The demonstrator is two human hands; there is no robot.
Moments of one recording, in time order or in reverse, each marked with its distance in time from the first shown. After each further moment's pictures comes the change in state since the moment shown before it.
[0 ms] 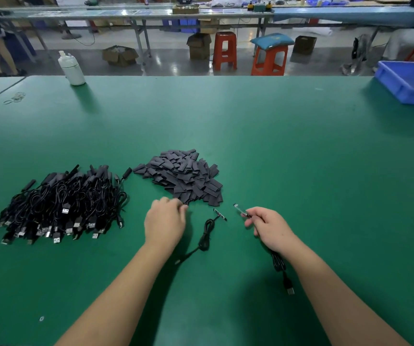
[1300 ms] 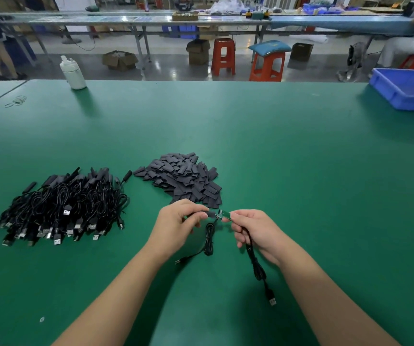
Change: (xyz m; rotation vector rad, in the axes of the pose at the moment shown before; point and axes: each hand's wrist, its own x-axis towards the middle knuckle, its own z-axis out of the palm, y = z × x) left_hand -0.025 0.017 -0.038 -0.726 -0.101 0.318; right_hand -0.019 -0.031 0.015 0.457 -0.286 -0.002
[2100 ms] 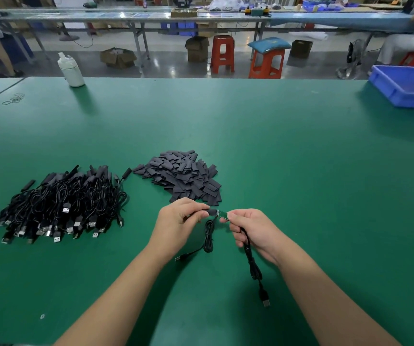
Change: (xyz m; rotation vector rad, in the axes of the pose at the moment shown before) left_hand -0.006 0.009 0.002 0.074 0.063 0.066; right_hand -0.001 0.005 0.004 -0.014 -0.016 0.009
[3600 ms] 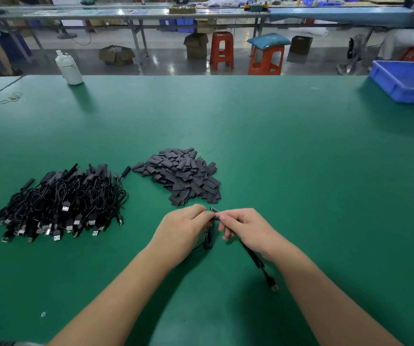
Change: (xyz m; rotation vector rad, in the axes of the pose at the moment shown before) left_hand -0.009 0.004 0.002 0.489 -0.156 0.427; right_hand -0.002 0.002 0.006 -0.390 0.038 -0.152
